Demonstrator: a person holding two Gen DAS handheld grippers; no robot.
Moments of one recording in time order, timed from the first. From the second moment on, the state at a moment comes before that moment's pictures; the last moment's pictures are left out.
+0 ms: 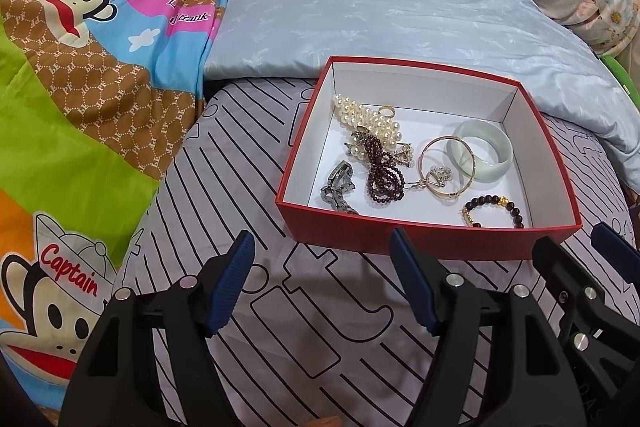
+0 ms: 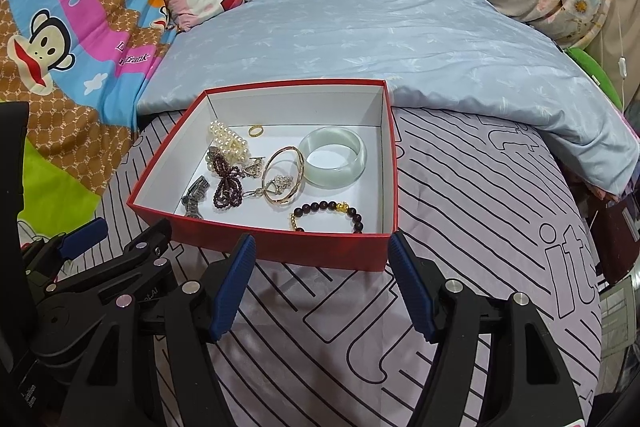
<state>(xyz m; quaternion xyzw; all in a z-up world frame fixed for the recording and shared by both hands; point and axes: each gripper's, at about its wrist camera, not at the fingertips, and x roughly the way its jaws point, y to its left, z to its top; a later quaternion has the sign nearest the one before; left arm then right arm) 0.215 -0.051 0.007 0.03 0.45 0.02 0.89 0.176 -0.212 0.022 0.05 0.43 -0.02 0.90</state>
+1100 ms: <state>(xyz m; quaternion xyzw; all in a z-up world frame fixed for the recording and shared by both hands) 0.205 -0.052 0.014 0.04 0.44 0.02 0.90 0.164 -0.214 0.029 0.05 0.43 -0.03 0.90</state>
